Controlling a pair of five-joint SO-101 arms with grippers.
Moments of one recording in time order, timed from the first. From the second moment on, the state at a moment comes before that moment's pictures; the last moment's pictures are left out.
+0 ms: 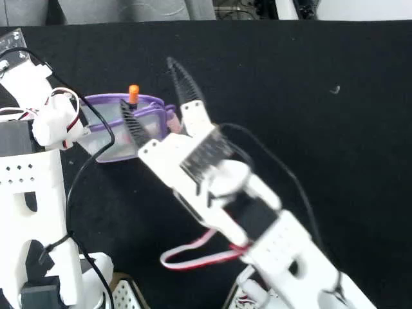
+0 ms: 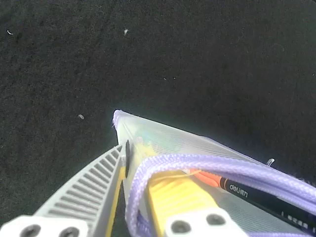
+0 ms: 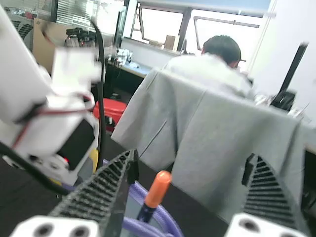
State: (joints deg) left arm -12.4 -28.4 1.5 88.3 18.2; right arm -42.6 -56.7 45.4 14.5 13.2
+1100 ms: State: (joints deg) left arm -15.4 -15.1 -27.2 99.6 13.6; right arm -31.0 -55.4 25.8 31.5 14.2
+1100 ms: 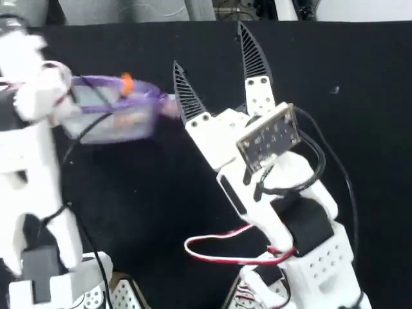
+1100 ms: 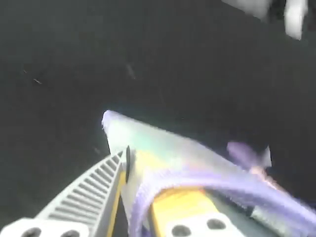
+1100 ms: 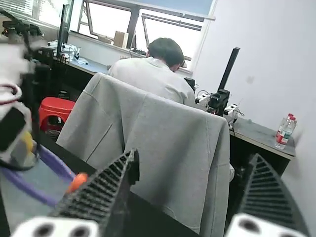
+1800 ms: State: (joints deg) left arm -11.7 -16.5 -8.2 88.4 13.8; right arm -31.1 -55.1 27.6 31.5 5.6
